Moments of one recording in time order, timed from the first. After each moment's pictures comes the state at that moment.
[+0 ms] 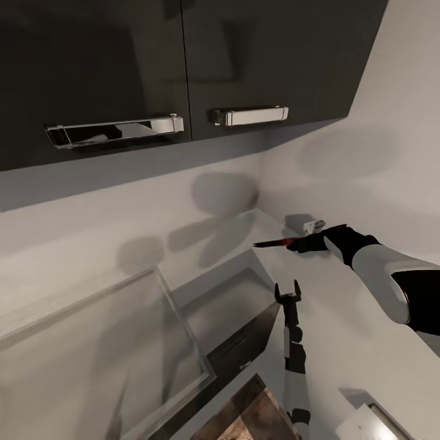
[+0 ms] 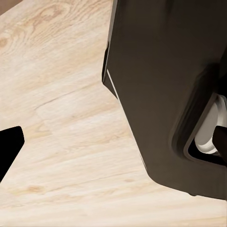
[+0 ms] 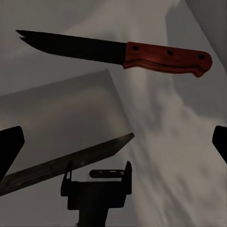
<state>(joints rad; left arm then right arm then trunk) -0.08 -0.01 -0.04 0.07 0.23 -0.13 0.09 -1.45 -0.17 0.18 -0.02 0.16 0.34 0.40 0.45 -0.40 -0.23</state>
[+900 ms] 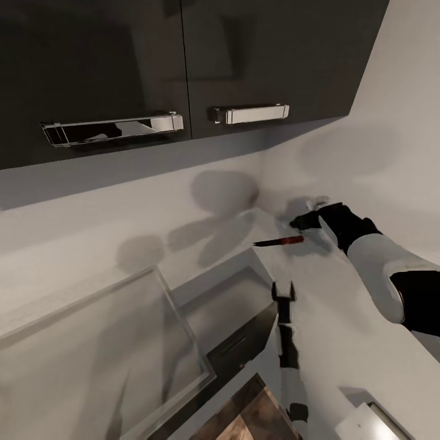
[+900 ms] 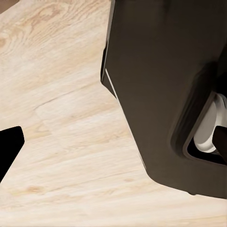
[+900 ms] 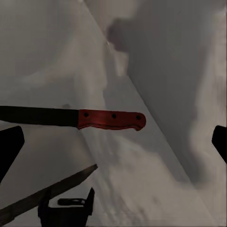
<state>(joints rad) -0.08 -0.02 -0.04 0.07 0.22 -0.13 0.09 -1.45 -0.14 0.17 -0.27 0.16 0.48 0.21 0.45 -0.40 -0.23</state>
